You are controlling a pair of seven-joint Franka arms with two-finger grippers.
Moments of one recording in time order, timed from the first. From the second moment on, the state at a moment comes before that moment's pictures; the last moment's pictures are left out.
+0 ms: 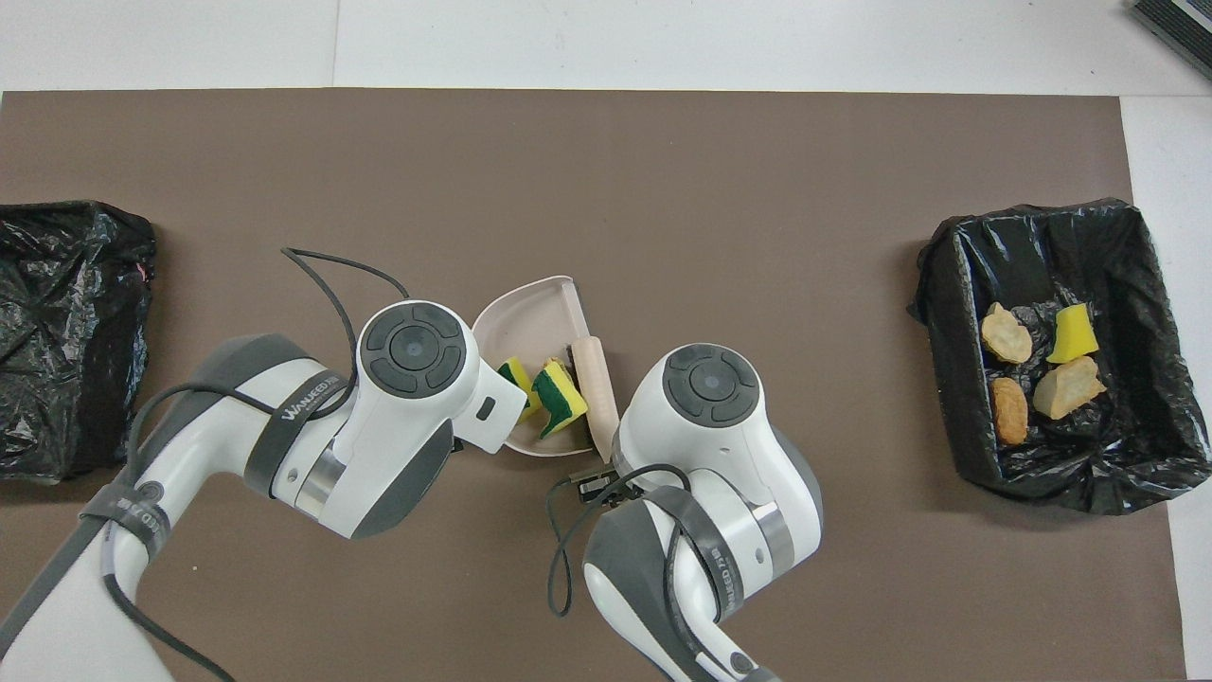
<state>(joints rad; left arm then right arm) -0.57 0.14 0.06 -2.05 0.15 2.11 0.81 0.51 0.16 0.05 -2.01 0.25 1.95 0.24</state>
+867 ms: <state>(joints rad) -0.39 0.08 0.07 -2.03 0.09 2.07 1.05 0.57 -0.02 0.07 -2.03 0.14 1.78 0.44</state>
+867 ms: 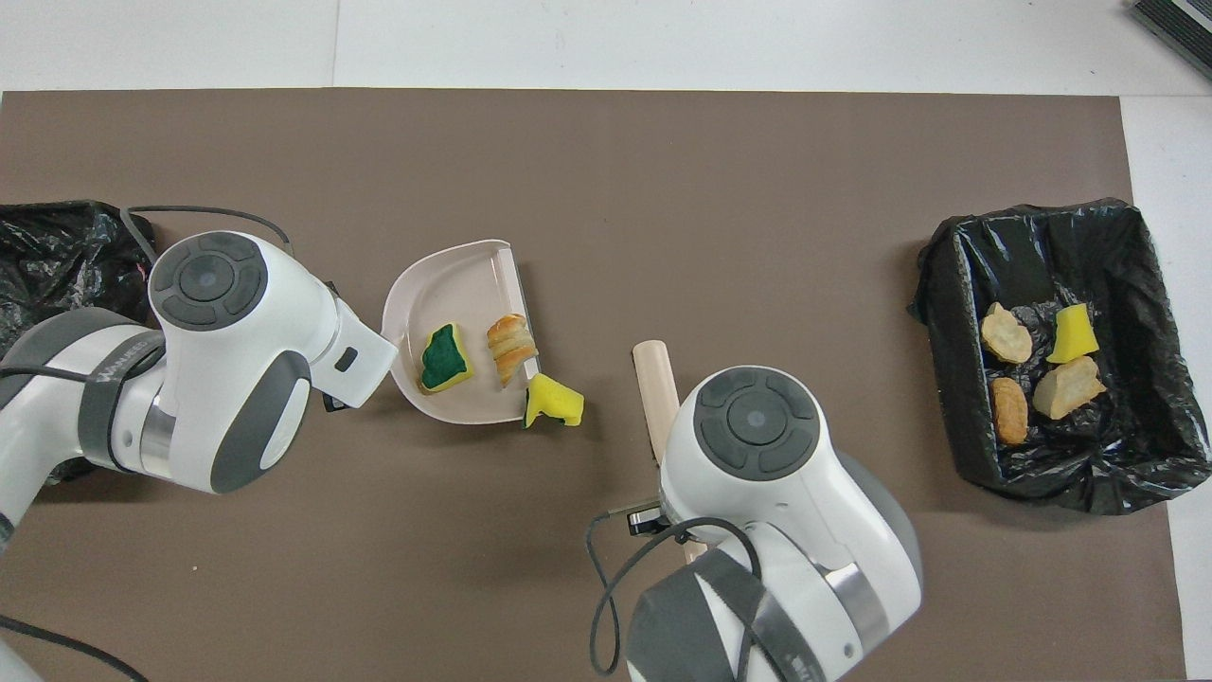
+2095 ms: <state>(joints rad) -0.16 0.06 0.07 -2.10 0.14 2.08 1.26 0.77 0.13 0.07 -2.12 0.14 2.09 0.65</state>
